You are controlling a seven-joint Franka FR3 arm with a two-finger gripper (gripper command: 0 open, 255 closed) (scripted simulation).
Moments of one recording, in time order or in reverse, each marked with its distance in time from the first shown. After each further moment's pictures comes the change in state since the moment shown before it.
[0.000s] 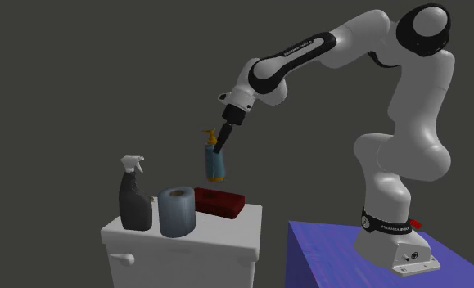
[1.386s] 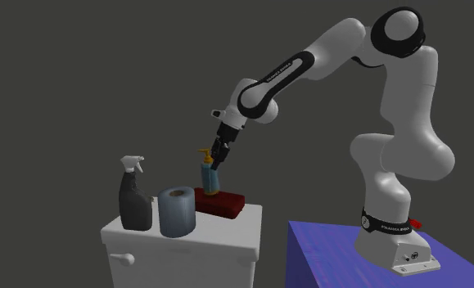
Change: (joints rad) arm 0.208 0.181 -0.252 0.007 -0.040 0.196 -0.325
